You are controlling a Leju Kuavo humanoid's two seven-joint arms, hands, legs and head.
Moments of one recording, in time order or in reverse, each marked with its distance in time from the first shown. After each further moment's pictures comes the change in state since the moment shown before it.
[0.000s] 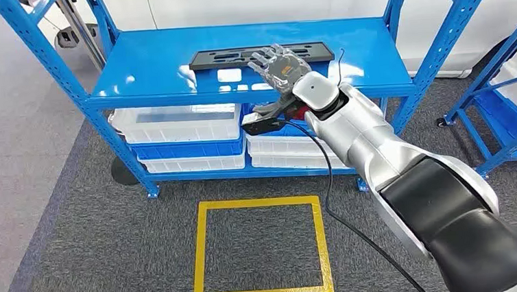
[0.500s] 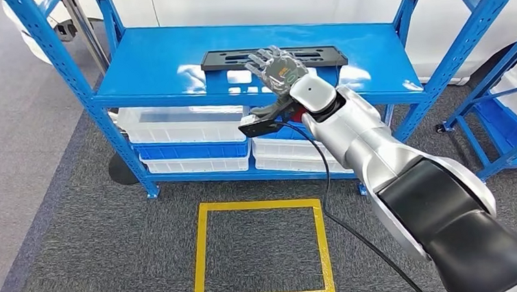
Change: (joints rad) left arm 0.000 0.001 0.000 0.000 0.001 -0.001 0.000; right arm 0.006 -0.001 0.001 0.000 0.000 -0.003 0.001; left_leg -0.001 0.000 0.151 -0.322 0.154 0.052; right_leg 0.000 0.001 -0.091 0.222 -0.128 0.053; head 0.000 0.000
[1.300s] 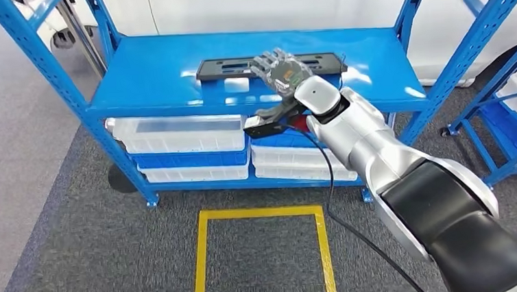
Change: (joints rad) left arm 0.000 0.002 -0.001 0.000 0.001 -0.002 0.000; right arm 0.009 -0.005 0.001 0.000 0.000 -0.011 0.000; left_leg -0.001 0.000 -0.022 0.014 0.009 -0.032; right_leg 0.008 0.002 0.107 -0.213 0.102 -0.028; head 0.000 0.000
